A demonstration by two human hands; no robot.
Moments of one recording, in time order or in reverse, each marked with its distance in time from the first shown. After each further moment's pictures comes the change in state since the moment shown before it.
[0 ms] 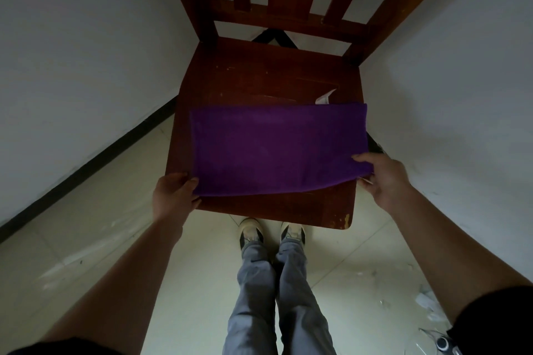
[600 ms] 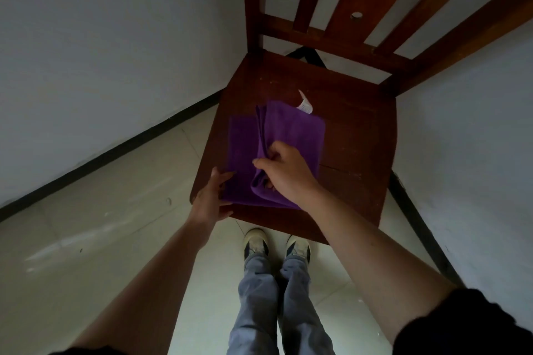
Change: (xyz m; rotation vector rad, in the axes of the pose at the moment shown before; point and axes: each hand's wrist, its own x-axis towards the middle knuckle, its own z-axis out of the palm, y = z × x) left_hand 0.002 0.005 -0.012 -0.019 -0.287 -0.079; right_hand -0.087 0.011 0.187 -0.705 -0.515 -0.503
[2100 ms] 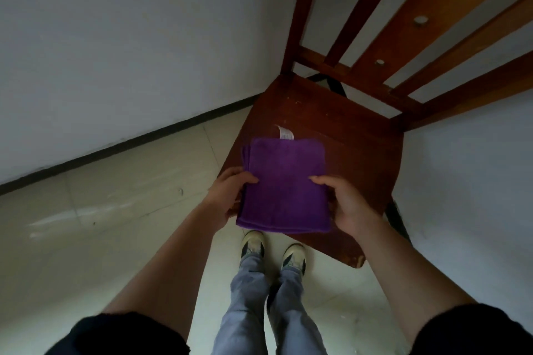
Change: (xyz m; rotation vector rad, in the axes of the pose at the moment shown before) left_hand -0.039 0.039 -0.012 -0.168 -0.055 -0.119; right_hand -0.026 0.021 -0.056 0.515 0.022 0.488
